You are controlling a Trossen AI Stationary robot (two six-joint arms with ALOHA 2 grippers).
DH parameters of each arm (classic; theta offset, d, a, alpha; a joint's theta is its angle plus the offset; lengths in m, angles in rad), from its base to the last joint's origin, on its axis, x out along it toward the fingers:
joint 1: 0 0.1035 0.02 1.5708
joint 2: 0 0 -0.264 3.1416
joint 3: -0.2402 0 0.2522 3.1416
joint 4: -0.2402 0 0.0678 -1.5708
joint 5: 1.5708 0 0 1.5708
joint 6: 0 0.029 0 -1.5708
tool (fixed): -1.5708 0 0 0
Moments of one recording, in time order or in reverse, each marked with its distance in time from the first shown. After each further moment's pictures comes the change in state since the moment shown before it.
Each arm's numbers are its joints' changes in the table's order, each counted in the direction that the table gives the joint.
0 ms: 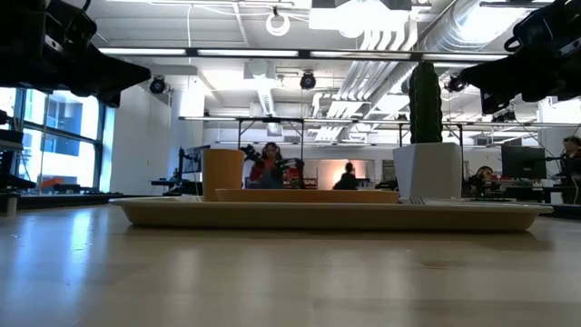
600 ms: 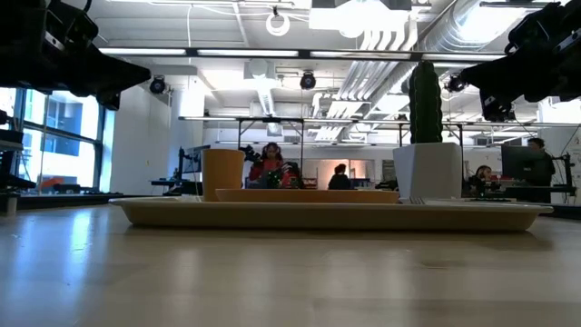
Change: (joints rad) left arm 0.000 -0.001 0.000 0.001 0.000 -0.053; right arm 0.000 -0.001 0.000 -0.003 0.004 0.139
